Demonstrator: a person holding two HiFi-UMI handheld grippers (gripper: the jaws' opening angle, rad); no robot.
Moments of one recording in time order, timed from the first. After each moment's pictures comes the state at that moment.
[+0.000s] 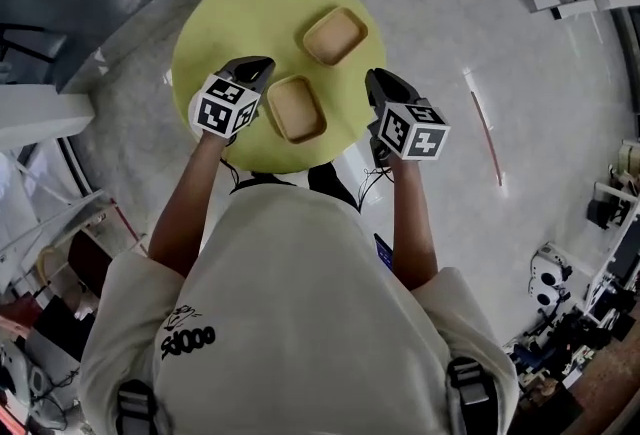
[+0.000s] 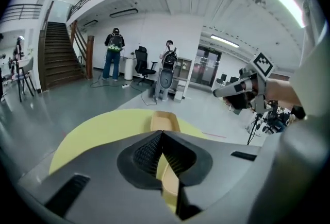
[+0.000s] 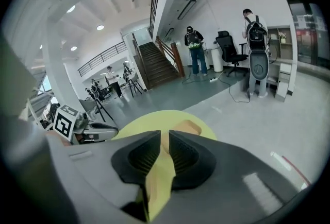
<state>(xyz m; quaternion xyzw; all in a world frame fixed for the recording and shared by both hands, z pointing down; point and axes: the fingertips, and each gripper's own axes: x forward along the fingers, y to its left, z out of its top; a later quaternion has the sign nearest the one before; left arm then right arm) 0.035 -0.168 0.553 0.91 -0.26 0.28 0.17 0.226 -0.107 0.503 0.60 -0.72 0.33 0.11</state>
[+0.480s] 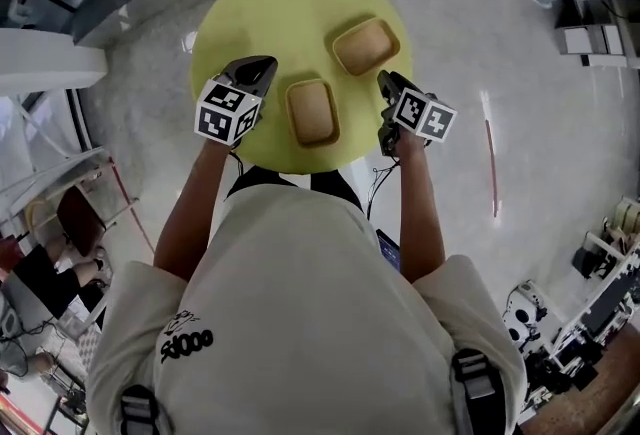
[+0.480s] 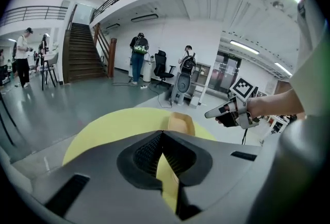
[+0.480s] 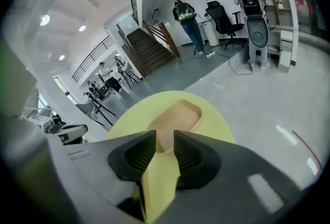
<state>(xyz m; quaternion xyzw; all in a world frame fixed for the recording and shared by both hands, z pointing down) -0.018 -0.179 0.553 0.87 -0.35 0.26 0.21 0.230 -0.162 0.604 0.56 -0.69 0.45 0.12</state>
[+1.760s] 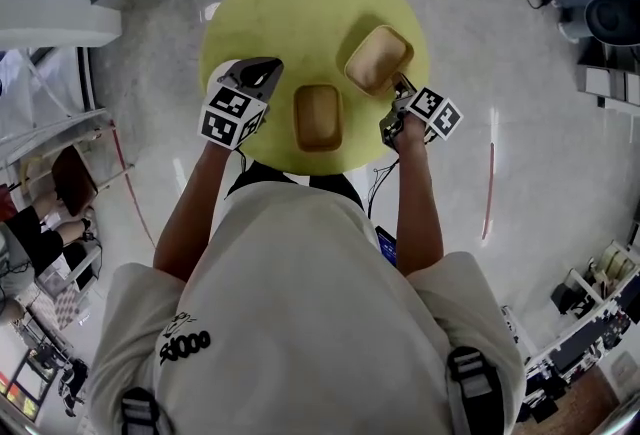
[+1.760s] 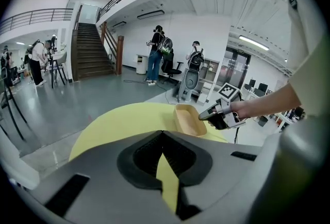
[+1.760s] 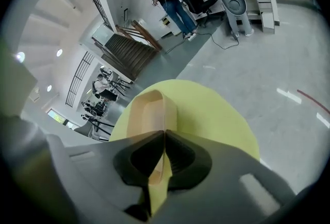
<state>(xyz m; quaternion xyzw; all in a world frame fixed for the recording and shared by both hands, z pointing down) -0.038 -0.175 0.568 0.85 -0.39 0.28 0.22 0.237 -0.202 0.683 0.55 -0.61 0.57 0.05</state>
